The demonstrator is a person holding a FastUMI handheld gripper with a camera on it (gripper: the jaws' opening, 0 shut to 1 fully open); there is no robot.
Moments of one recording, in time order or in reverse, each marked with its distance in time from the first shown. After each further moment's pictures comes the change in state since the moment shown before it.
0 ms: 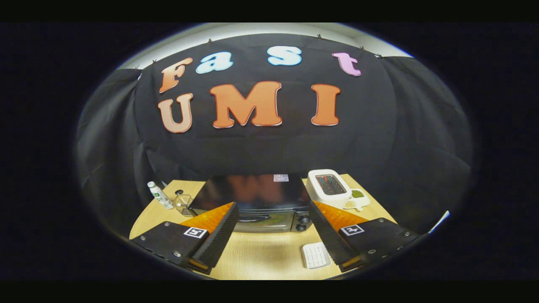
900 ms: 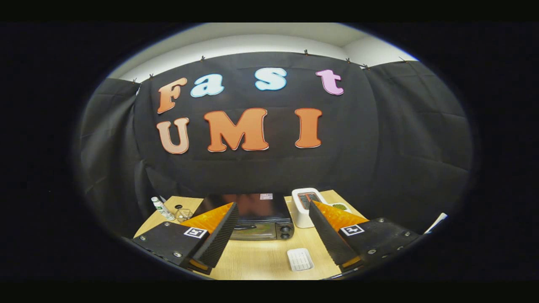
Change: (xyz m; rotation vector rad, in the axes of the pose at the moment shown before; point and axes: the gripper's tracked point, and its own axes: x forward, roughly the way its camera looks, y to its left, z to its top) arm -0.066 -0.039 0.040 0.017 -0.134 -0.052
